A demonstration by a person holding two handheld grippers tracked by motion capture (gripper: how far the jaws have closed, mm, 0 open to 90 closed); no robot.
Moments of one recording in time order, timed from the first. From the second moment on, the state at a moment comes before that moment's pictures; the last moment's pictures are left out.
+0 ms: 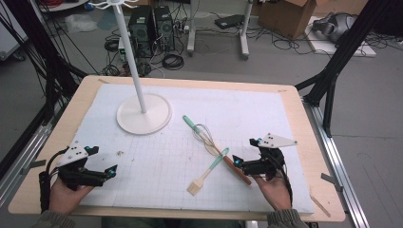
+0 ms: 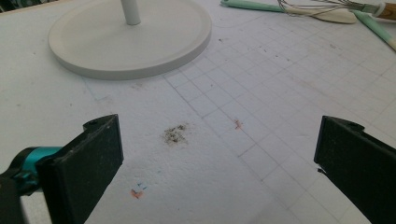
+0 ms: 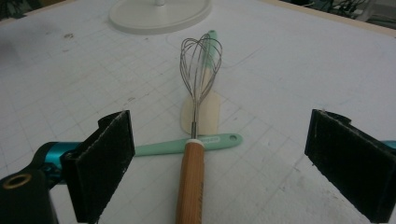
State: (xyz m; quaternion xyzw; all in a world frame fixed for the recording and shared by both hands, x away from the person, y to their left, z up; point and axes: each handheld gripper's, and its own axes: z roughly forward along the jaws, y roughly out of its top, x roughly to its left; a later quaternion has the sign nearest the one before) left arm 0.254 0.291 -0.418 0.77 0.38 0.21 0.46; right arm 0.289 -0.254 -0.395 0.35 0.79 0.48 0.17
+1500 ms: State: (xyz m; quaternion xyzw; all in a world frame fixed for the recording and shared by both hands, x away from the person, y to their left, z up) left arm 0.255 0.287 -0.419 0.78 0.37 0.21 0.46; right arm 0.301 -0.223 -0.432 0.34 0.87 0.34 0.12
